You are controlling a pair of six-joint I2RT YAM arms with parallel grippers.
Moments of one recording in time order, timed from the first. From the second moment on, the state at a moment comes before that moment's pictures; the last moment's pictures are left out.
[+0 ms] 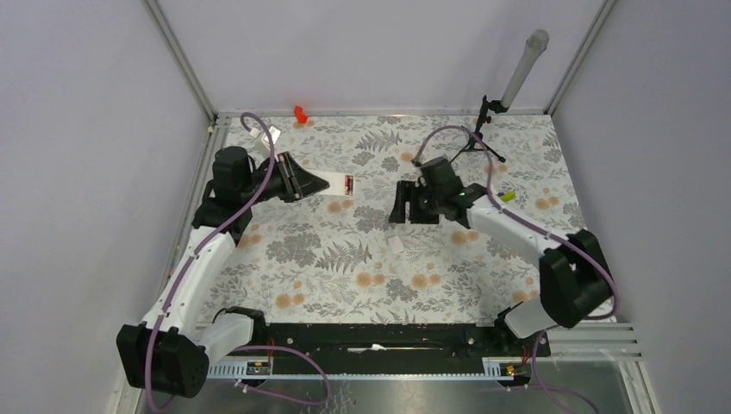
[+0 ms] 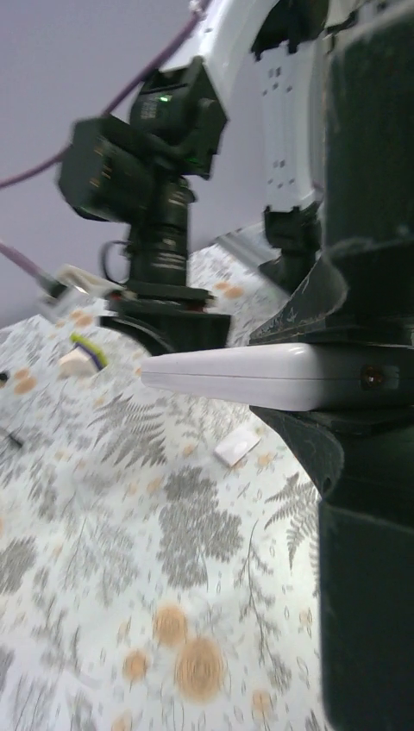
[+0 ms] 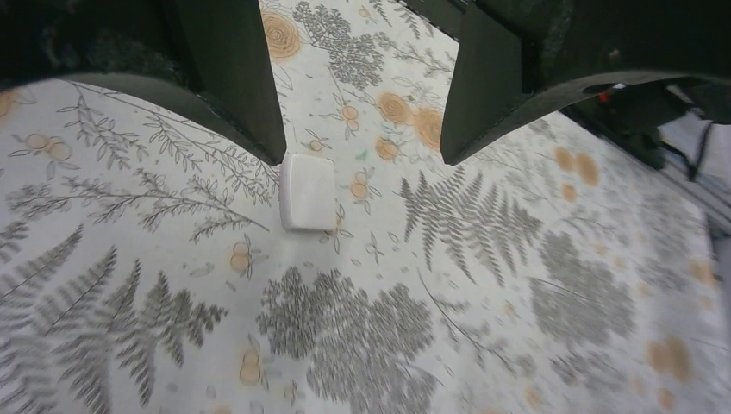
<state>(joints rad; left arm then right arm) -0.17 1.07 0.93 -0.20 0.79 -0.63 0.54 1.46 1.01 -0.37 -0.22 0.54</state>
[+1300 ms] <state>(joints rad) -0.14 0.95 0.89 -0.31 0.62 -0.59 0.72 1.85 1.18 -0.64 -0.03 0.53</state>
